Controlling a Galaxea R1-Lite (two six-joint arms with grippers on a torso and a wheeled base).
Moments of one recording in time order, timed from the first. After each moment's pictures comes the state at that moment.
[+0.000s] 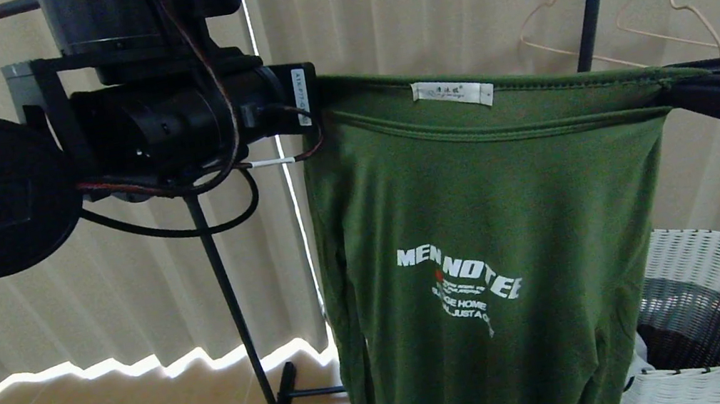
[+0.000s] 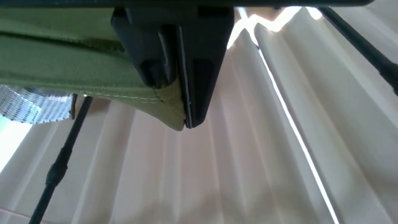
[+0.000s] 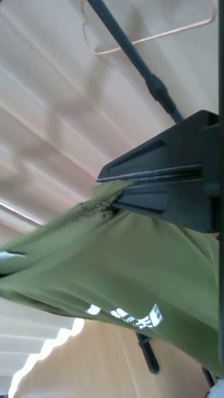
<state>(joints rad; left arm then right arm) -0.64 1.75 -1.50 -0.16 0.25 0.02 0.53 1.14 -0.92 -0.16 0.01 -0.42</state>
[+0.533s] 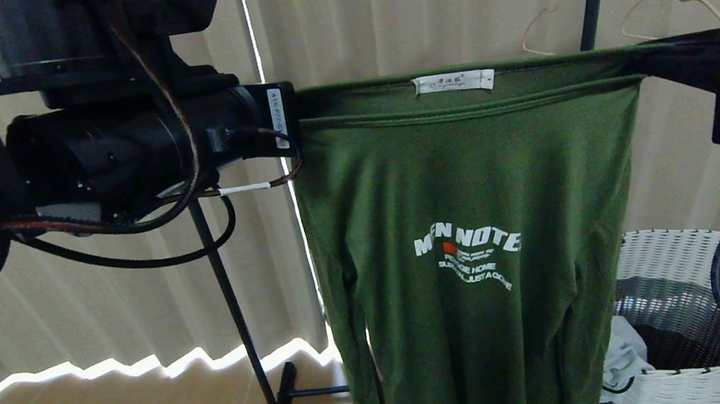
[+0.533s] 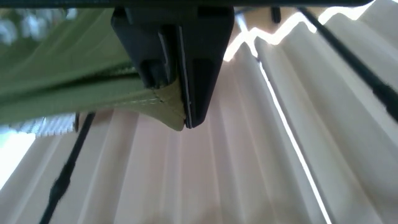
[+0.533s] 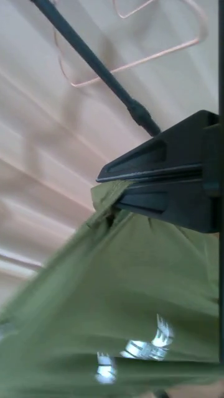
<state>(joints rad) -0.64 1.65 -1.37 -0.15 0.25 0.01 0.37 1.28 -1.03 -0.19 0.02 -0.38</state>
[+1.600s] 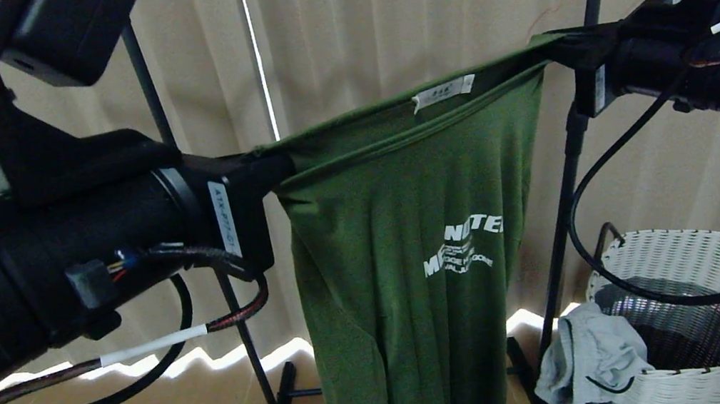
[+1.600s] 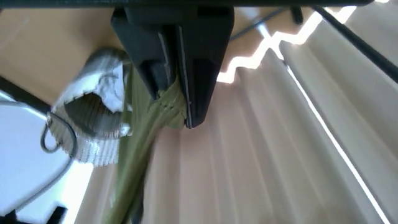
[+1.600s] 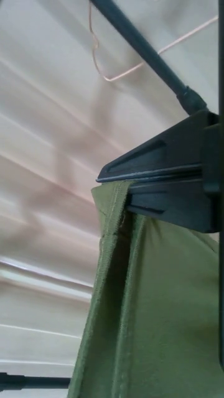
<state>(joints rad) -0.84 1.37 -1.07 -0.18 0.25 0.02 0.35 1.56 -1.11 -0.50 0.04 -0.36</state>
